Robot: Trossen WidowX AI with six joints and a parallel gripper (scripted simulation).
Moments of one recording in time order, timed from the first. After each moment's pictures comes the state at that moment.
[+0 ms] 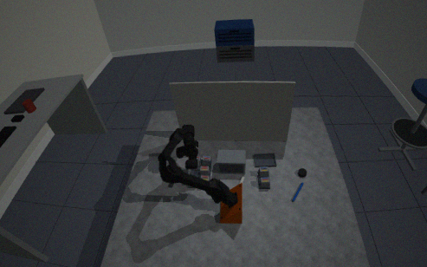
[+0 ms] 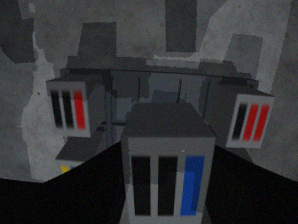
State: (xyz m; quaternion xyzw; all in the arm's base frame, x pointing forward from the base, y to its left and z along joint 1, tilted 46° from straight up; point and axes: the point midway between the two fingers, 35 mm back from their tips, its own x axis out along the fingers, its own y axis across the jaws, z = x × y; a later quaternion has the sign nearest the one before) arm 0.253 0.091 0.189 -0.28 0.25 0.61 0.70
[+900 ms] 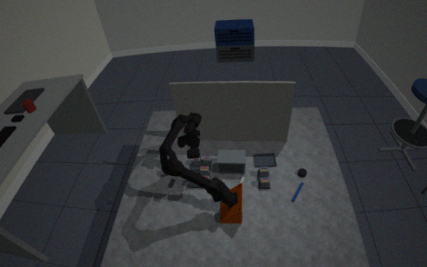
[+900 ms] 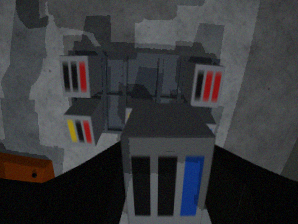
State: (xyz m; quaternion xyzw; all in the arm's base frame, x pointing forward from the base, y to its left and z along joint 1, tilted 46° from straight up) arm 0.264 0.032 0.219 -0.28 0.26 0.61 0.70
